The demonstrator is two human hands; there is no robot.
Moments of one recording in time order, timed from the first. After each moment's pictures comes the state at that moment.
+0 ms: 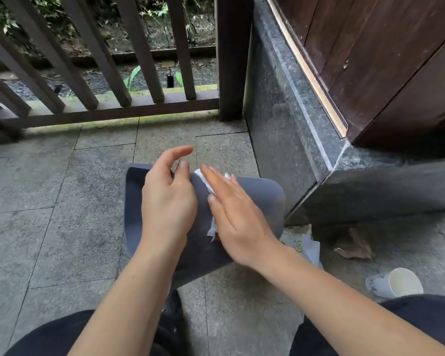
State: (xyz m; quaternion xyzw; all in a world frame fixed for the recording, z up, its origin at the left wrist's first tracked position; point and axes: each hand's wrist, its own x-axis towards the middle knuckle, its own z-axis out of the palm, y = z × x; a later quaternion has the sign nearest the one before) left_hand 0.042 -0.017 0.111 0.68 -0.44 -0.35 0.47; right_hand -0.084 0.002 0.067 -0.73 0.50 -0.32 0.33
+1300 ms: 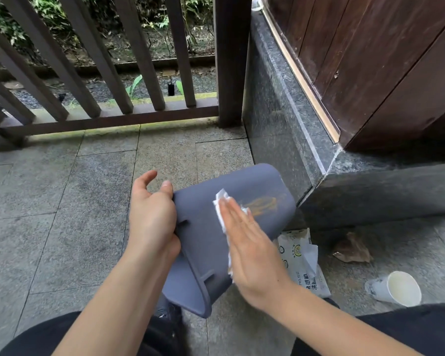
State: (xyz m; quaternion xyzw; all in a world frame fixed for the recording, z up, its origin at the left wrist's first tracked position) left_hand 0.053 -0.010 0.111 0.66 -0.21 -0.47 0.55; right_hand -0.108 0.054 0.040 -0.79 0.49 -0.28 0.21
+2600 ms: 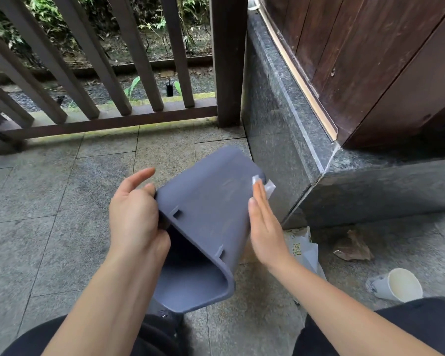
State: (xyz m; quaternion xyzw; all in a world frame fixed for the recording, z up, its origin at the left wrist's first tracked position) left_hand 0.060 -0.007 0.125 0.63 -0.15 -0.47 0.60; right_hand -0.122 0.011 0.016 -0.55 0.62 -0.36 0.42
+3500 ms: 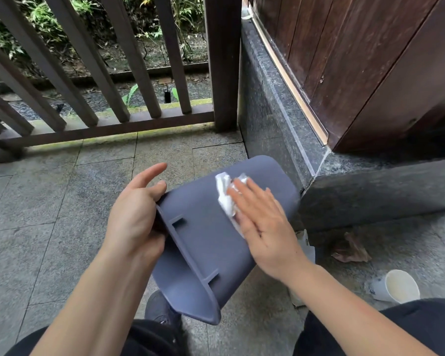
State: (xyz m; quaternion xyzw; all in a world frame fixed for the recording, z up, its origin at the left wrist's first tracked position) left_hand 0.056 -0.005 0.149 0.61 -0.21 -0.56 0.52; right_hand -0.142 0.024 0.056 -0.74 0.53 -0.35 0.22
